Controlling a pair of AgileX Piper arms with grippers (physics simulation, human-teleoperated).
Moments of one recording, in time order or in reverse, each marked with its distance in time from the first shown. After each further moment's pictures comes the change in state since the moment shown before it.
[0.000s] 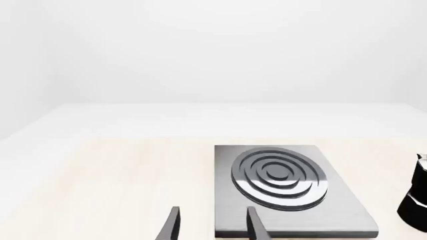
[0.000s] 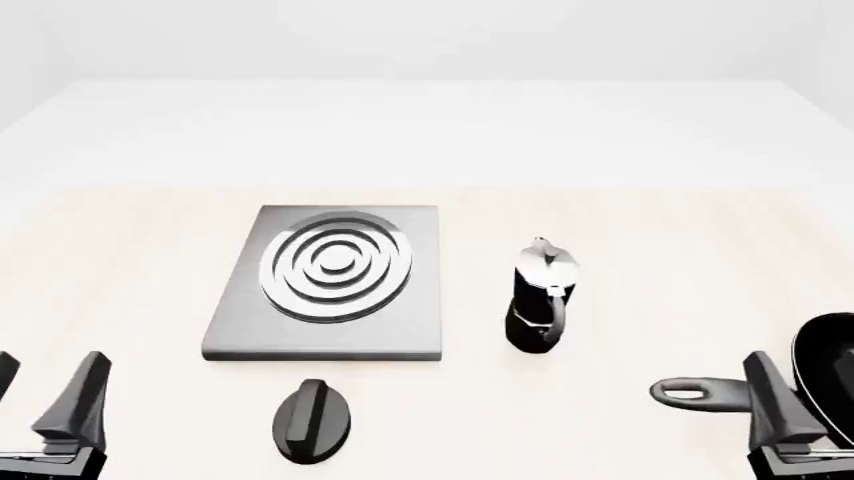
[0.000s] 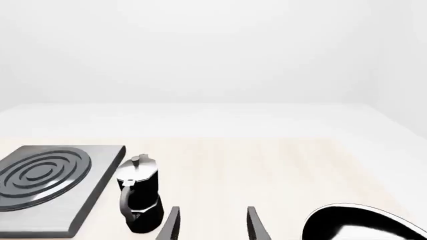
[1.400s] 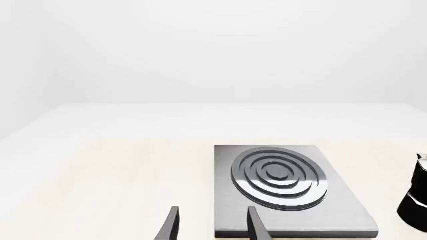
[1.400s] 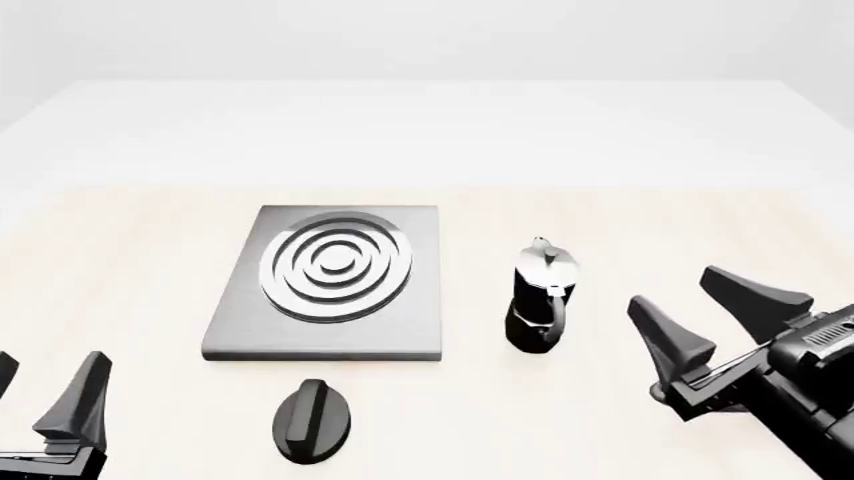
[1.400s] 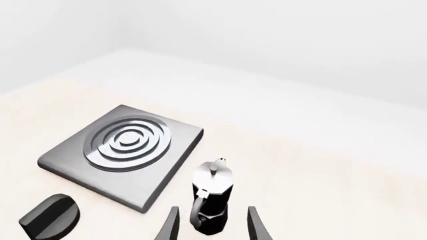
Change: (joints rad) left arm 0.000 0.000 0.000 0.000 0.000; right arm 0.385 0.558 -0.250 -0.146 -0.064
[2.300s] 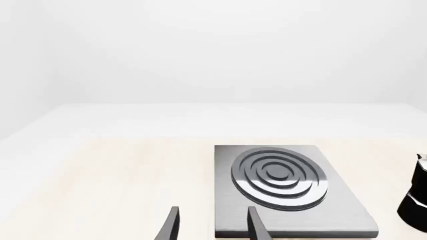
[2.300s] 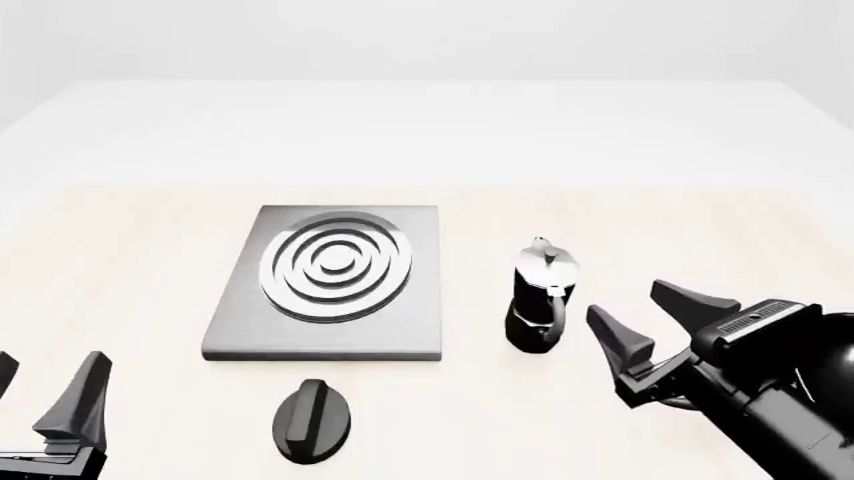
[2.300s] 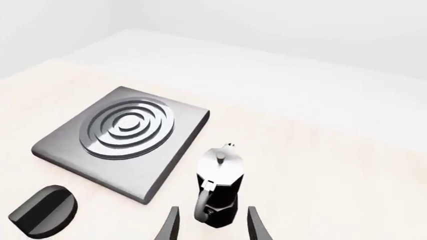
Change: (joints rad) left arm 0.000 0.000 0.000 0.000 0.000; right arm 0.015 0.293 0.059 -0.268 0.041
